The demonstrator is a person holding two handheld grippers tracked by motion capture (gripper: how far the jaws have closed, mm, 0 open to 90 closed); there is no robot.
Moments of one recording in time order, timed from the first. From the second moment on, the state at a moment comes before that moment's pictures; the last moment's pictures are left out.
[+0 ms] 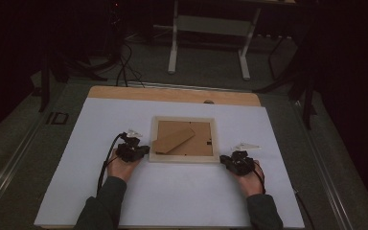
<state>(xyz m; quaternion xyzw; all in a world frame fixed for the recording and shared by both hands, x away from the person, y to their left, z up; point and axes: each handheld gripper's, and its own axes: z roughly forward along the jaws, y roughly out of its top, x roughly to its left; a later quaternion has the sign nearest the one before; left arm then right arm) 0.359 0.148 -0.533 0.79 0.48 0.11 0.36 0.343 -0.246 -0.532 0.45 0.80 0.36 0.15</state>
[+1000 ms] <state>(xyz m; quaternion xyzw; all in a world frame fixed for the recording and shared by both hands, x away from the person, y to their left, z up) 0.360 0.156 -0.487 0.76 0.48 0.13 0.42 0.340 -0.261 -0.515 0.45 0.78 0.39 0.19</state>
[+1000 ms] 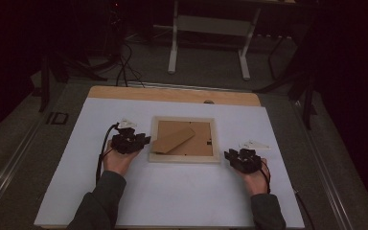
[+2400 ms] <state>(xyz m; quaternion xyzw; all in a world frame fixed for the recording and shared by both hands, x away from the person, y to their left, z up) 0.401 0.106 -0.481 0.80 0.41 0.04 0.43 0.338 -0.262 -0.516 0.45 0.78 0.41 0.17</state>
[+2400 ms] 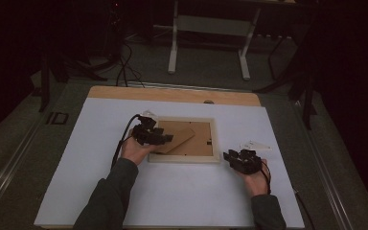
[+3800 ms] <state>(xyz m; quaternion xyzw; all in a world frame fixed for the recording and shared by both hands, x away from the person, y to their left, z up) 0.420 0.079 -0.505 0.84 0.39 0.00 0.38 0.339 -0.253 -0.522 0.44 0.79 0.40 0.16</state>
